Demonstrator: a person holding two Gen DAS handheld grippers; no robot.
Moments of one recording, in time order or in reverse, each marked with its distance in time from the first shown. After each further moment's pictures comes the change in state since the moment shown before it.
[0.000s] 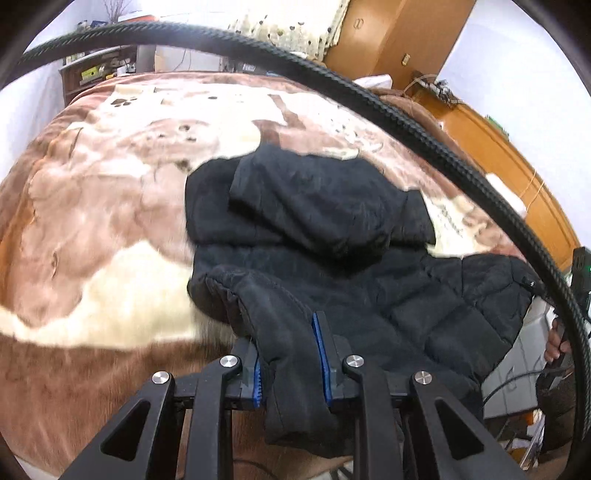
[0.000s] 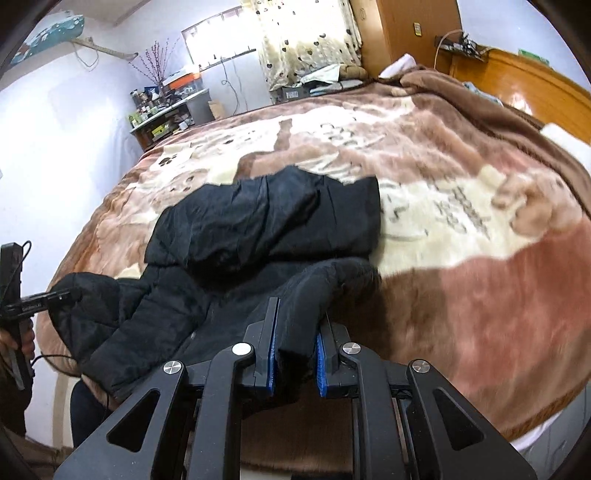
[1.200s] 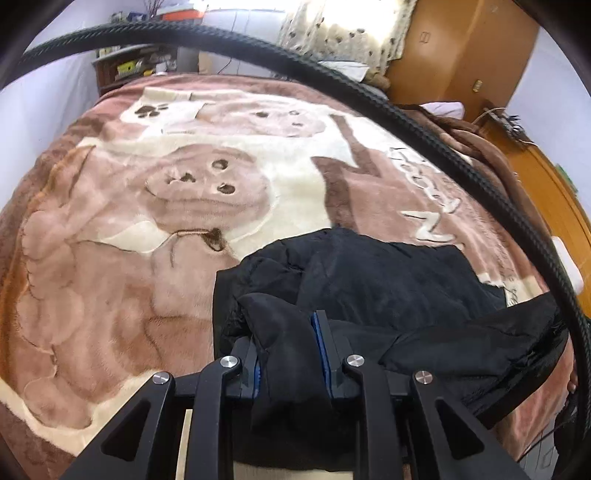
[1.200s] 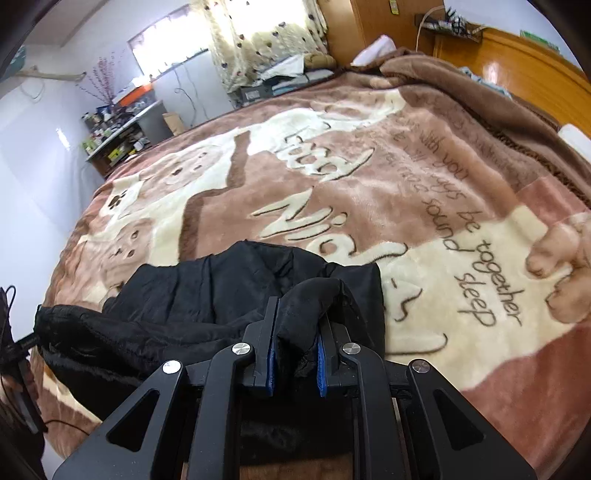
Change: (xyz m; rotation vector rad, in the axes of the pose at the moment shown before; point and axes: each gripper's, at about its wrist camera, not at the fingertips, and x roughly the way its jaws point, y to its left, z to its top) left arm 0.130 0.065 0.174 -0.133 -0.014 0.180; right arm 0.157 -0.050 0.158 0.140 0.076 -0.064
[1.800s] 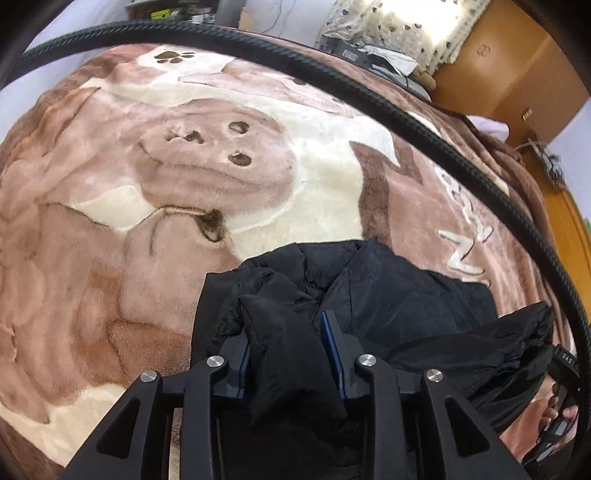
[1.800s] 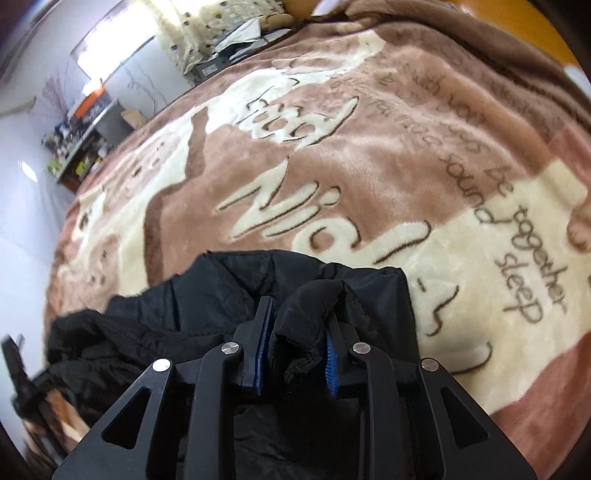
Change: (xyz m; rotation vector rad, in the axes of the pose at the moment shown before) left arm 0.075 0.027 0.032 -0.207 0.090 -0.015; right arm 0.078 -0.030 0.034 0.253 0.133 0.032
